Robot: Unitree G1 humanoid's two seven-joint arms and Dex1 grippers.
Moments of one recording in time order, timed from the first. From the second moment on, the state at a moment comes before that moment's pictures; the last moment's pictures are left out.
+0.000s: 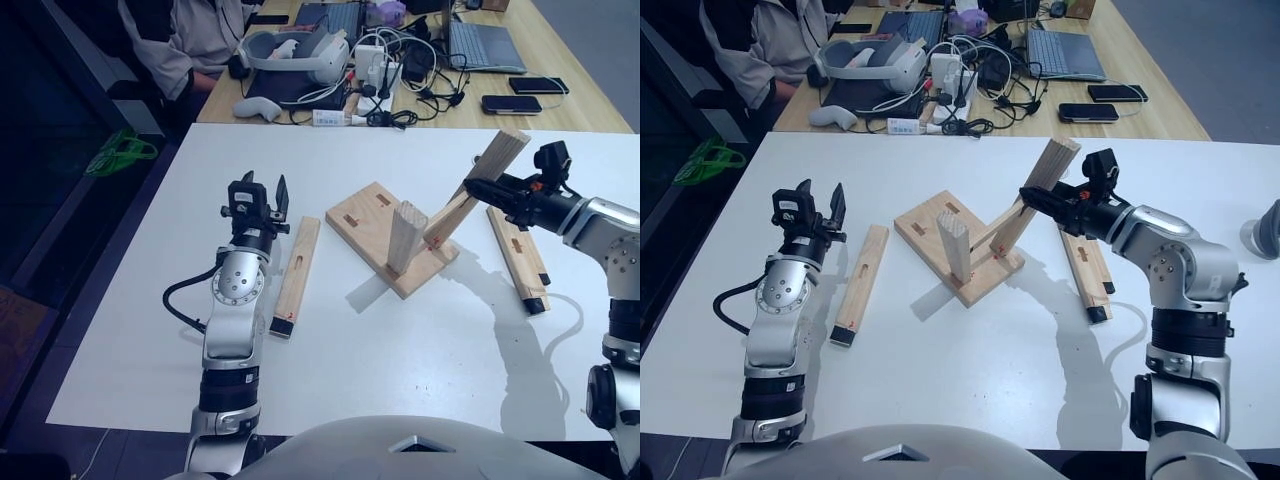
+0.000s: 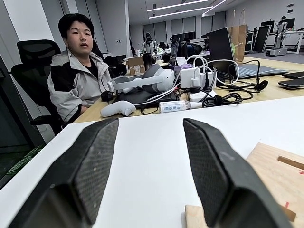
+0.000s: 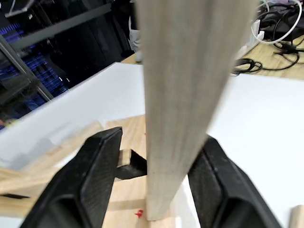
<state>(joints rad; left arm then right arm) -0.08 0.12 0.04 -0.23 0.05 0.23 -0.05 -0.40 -0.61 -0.10 -0.01 0.57 0.82 0.71</state>
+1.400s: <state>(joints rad) -0.19 0.14 0.14 -0.23 -0.02 0.31 -0.03 -0.58 -0.48 -0.23 -0.09 0.76 1.00 0.55</state>
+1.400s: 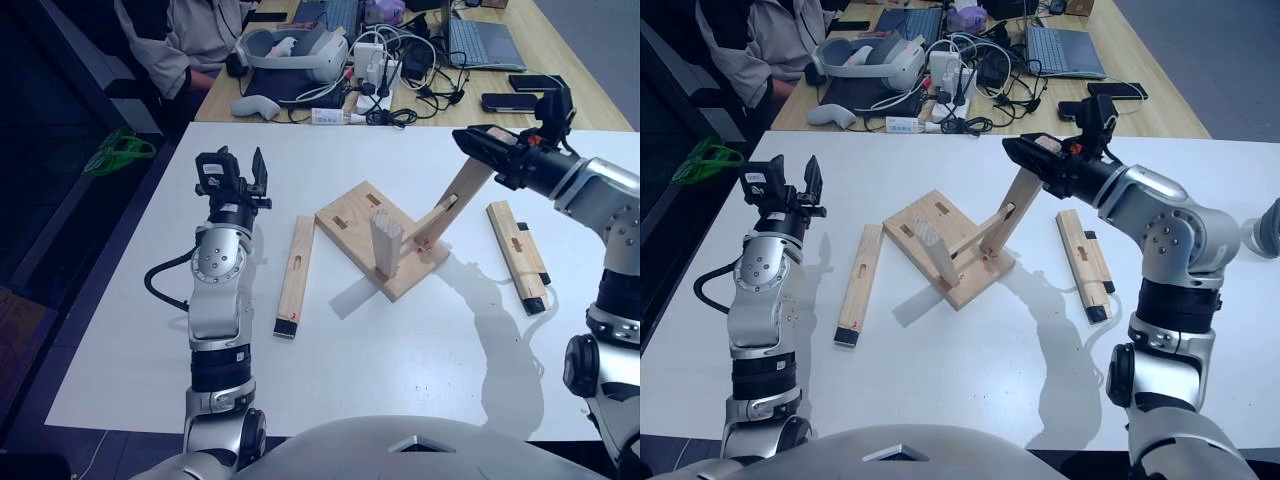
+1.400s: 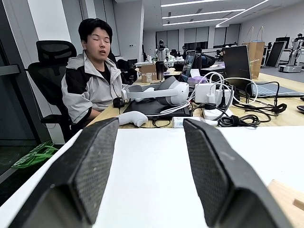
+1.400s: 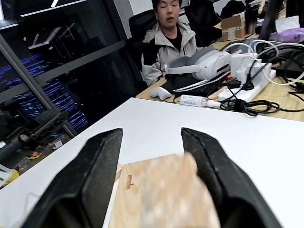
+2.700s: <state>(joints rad) -0.21 0.12 0.13 -0.23 -0.03 0.30 -0.01 -0.71 -0.45 -0.25 -0.06 0.85 1.12 0.43</state>
